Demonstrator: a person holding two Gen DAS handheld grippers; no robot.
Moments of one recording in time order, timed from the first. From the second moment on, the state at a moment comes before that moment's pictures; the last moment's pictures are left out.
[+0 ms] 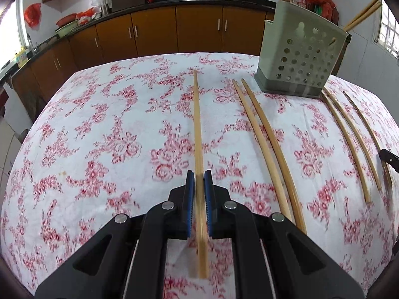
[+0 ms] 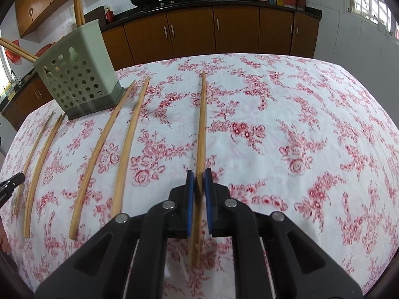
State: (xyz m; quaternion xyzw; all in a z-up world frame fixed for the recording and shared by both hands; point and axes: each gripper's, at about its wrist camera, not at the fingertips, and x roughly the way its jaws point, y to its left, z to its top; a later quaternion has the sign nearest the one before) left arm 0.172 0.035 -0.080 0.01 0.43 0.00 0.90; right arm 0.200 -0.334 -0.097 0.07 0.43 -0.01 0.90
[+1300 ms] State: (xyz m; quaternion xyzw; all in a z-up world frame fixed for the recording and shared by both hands) left arm 0.158 0.066 0.078 -0.04 0.24 -0.02 0.97; right arm 0.177 -0.360 0.052 0.08 0.23 -0.02 0.97
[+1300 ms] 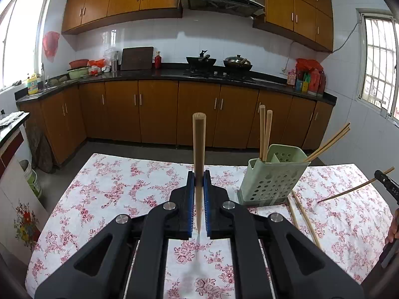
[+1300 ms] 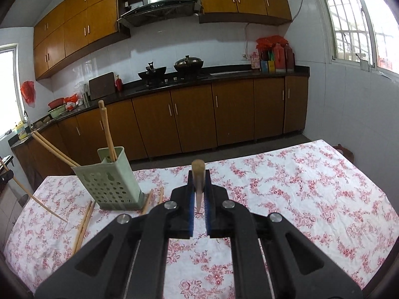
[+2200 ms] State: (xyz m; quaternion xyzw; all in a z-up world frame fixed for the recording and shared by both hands) left arm 0.174 -0.013 0.194 -0.09 0.11 -0.10 0.98; right arm 0.206 -0.284 0.192 0.12 0.09 0.12 0.98
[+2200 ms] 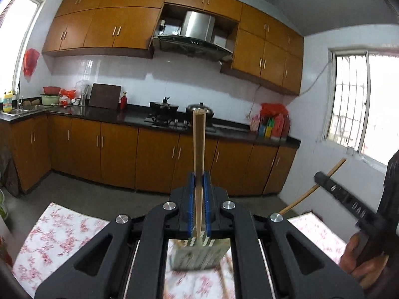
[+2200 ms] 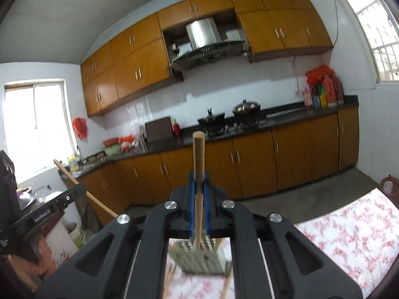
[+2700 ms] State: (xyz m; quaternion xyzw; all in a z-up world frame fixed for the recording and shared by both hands) left arm 0.224 -0.033 0.135 -0.07 0.15 -0.08 0.98; right arm 0.273 -0.258 0.133 0.11 0.15 0.11 0.98
